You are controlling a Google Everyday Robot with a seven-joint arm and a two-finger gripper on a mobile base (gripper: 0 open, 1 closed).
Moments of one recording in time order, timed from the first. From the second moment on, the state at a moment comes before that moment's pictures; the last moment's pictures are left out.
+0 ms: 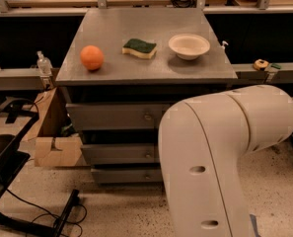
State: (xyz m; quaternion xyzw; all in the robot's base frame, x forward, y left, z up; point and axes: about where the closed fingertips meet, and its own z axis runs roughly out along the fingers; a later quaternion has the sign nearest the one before) arm 0.664 -0.140 0.416 -0.71 0.68 -0.11 0.15
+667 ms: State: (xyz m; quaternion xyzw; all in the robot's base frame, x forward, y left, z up) arm 0.663 -0.140 0.424 -0.71 0.68 -0.11 0.15
